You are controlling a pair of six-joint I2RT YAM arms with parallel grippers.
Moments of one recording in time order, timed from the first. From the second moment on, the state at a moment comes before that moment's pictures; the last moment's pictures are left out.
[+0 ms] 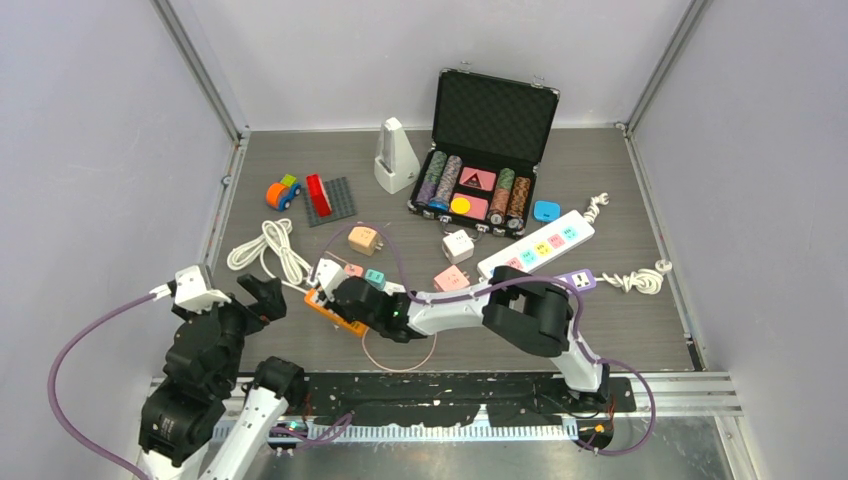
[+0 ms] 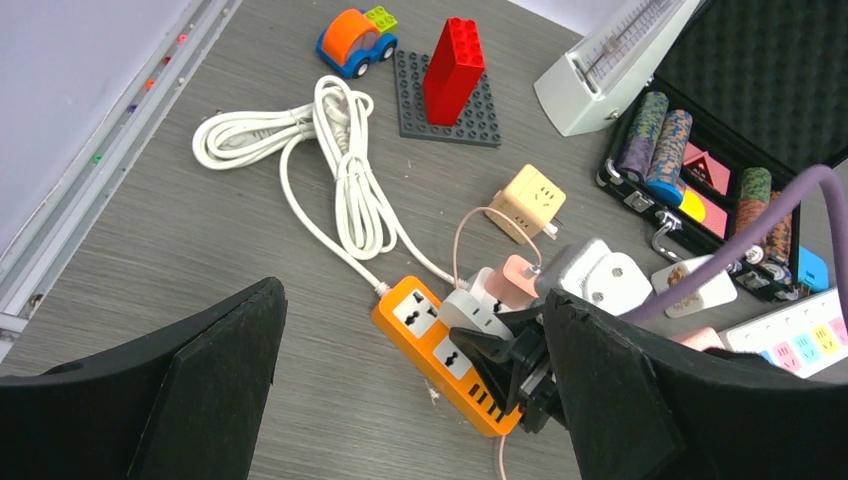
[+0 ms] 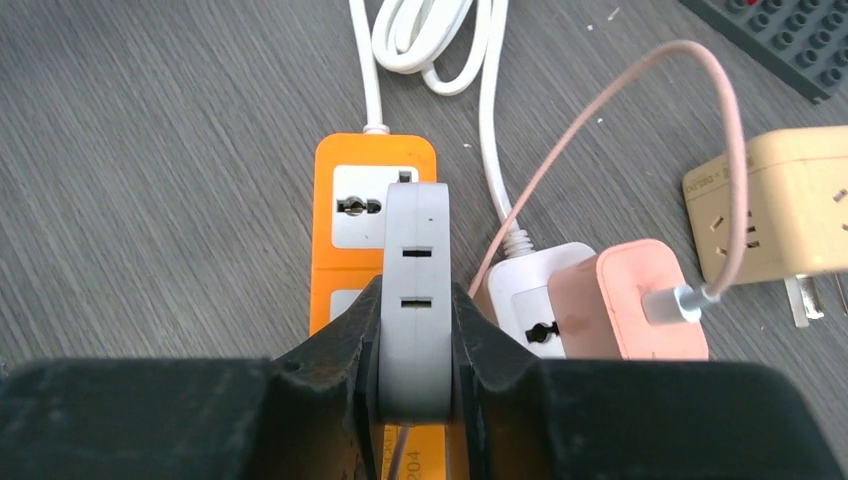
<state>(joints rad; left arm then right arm) -0.36 0.18 0.88 -0.98 -0.47 -0.45 1.28 2.11 1.36 0.27 0.30 0.02</state>
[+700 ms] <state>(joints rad) -0.36 0.17 0.84 -0.99 -0.45 -0.50 1.29 1.95 1.03 0.69 0.29 0.00</state>
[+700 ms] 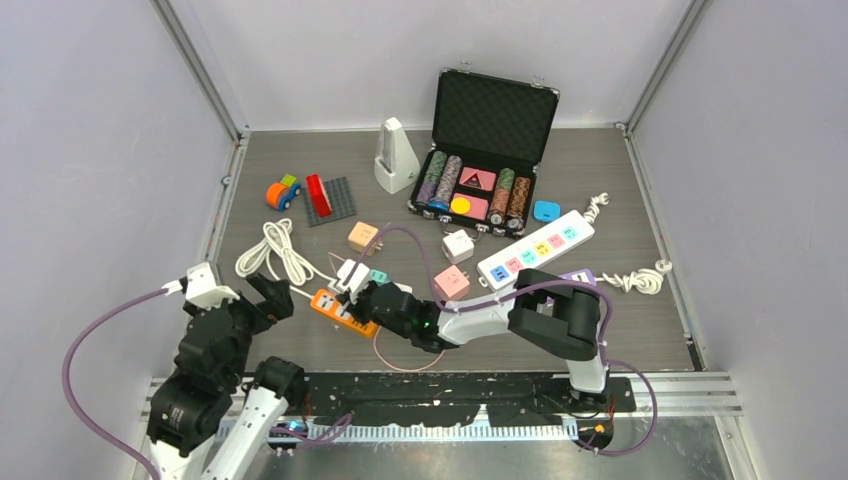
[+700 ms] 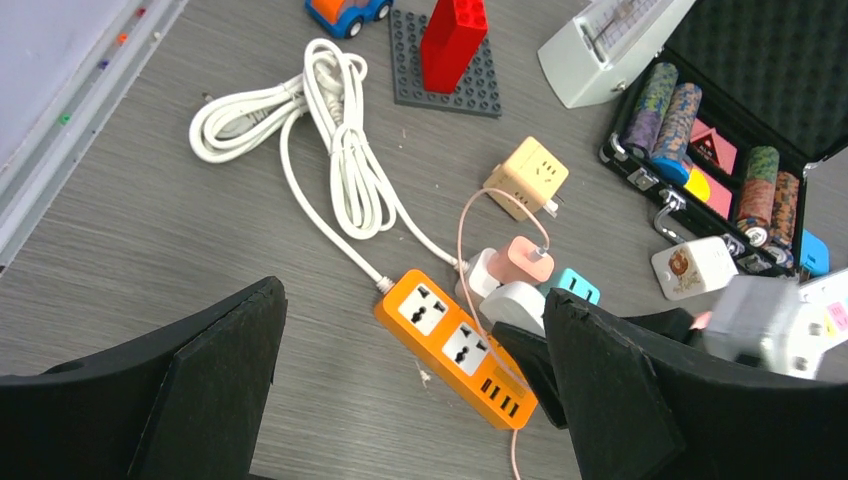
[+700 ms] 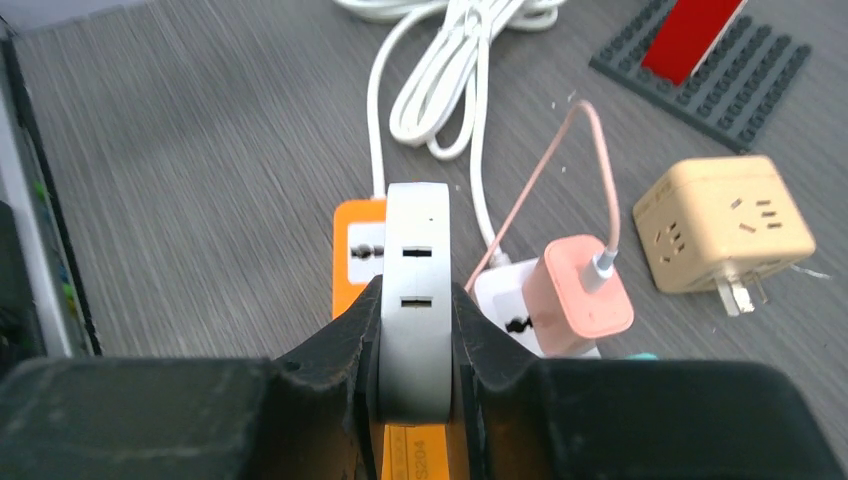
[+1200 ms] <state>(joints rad) -0.36 0.21 0.84 -1.01 -0.44 -0.54 1.29 2.04 1.24 0.61 0.27 -0.01</state>
